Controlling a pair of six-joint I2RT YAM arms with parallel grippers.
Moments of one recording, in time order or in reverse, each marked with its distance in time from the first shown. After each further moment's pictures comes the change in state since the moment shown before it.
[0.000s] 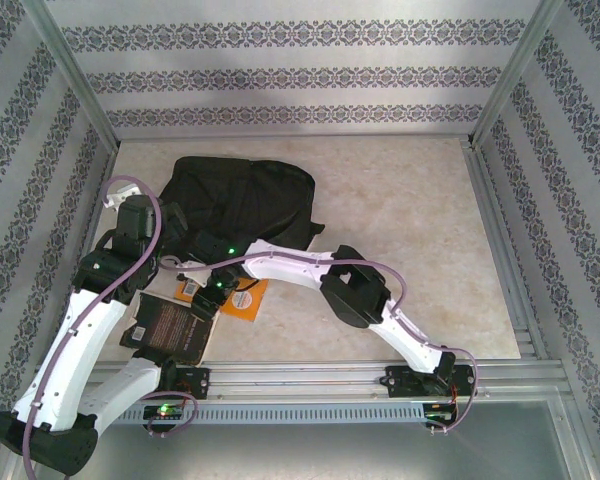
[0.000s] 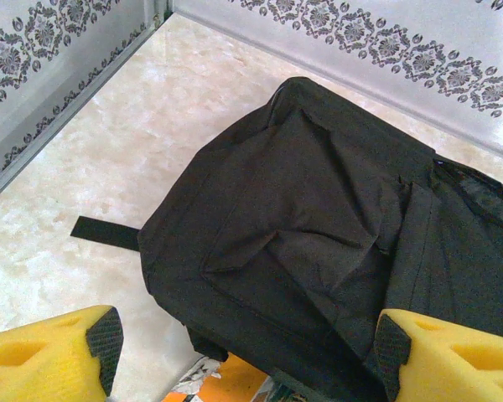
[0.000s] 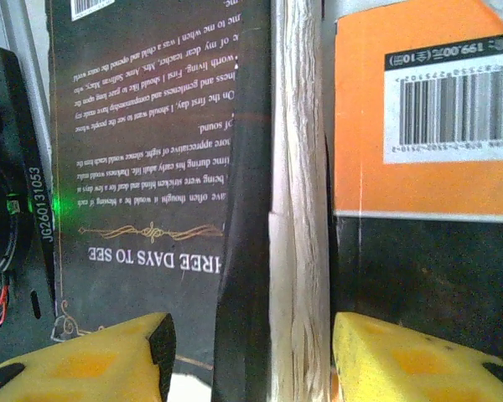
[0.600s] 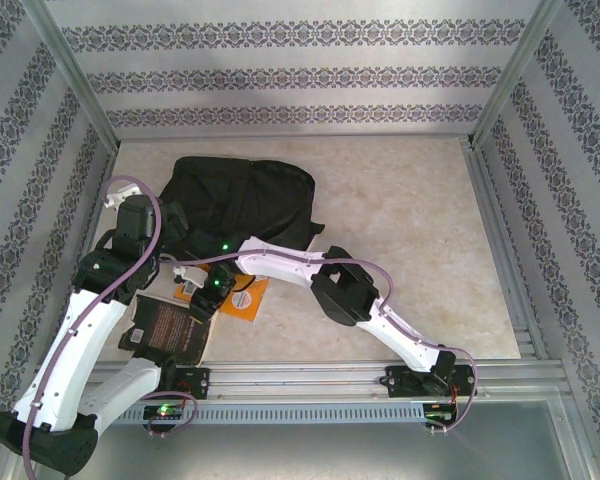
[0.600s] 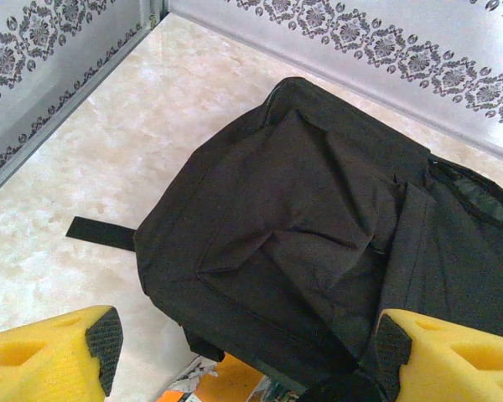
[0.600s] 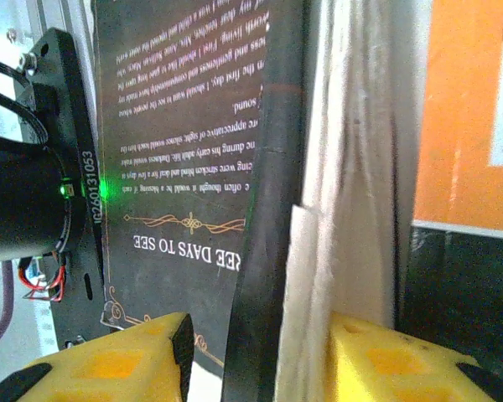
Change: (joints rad) left arm 0.000 -0.001 0.000 0.005 0.008 0.000; right arm -0.007 0.111 0.144 -0.134 -0.174 -0.031
